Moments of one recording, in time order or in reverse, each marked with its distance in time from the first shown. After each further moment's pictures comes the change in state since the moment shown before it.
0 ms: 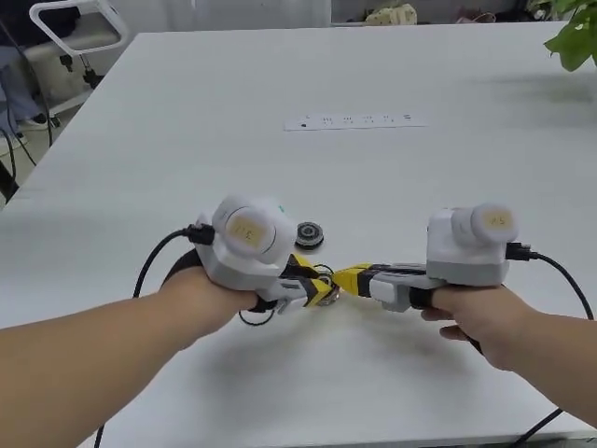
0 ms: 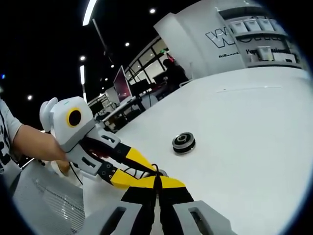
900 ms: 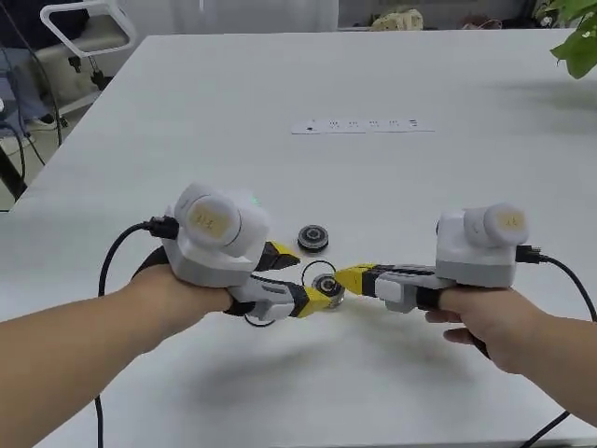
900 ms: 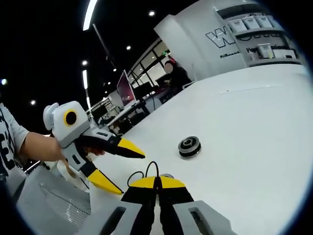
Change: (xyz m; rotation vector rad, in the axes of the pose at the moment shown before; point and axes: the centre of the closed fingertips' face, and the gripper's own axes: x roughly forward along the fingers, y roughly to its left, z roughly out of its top) left arm -0.040 -0.001 0.008 -0.057 -0.060 -0.012; right arm -0.003 0.008 0.008 0.026 -0.027 0.042
